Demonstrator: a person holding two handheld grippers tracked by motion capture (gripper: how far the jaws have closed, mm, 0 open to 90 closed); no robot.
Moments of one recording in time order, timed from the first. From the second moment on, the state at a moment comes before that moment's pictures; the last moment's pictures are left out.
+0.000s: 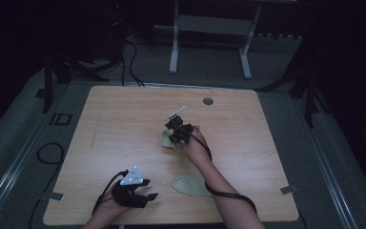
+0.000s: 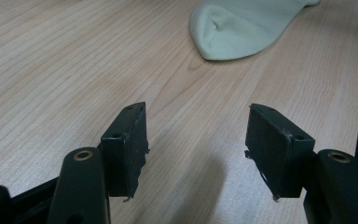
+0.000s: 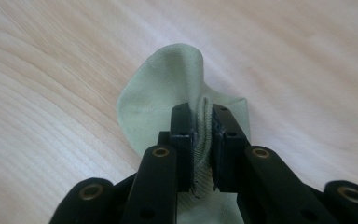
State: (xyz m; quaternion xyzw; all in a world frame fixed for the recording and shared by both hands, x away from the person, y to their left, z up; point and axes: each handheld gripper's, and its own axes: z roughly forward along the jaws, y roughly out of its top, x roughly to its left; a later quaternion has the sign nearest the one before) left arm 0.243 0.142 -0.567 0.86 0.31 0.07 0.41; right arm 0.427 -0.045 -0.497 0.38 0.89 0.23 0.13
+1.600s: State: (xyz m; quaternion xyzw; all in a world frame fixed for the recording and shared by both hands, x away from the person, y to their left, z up) left arm 0.280 0.124 -0.559 0.85 0.31 0.07 0.42; right arm 0.392 -0.122 -0.542 0.35 0.90 0.23 0.10
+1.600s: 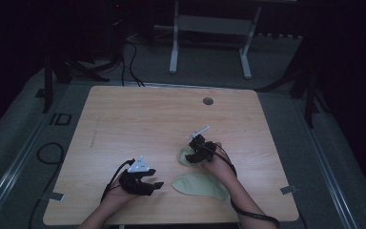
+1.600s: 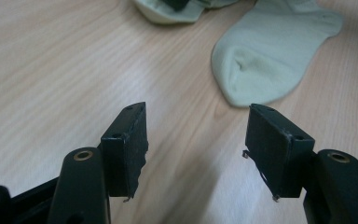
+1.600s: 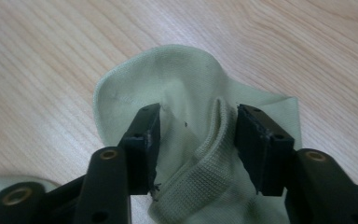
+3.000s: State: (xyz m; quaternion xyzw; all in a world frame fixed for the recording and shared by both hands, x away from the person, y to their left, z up) left arm 0.368 0.039 -0.562 0.89 0.26 0.13 0.35; right arm 0.373 -0.159 -0.515 0.38 0.88 0.27 0.11
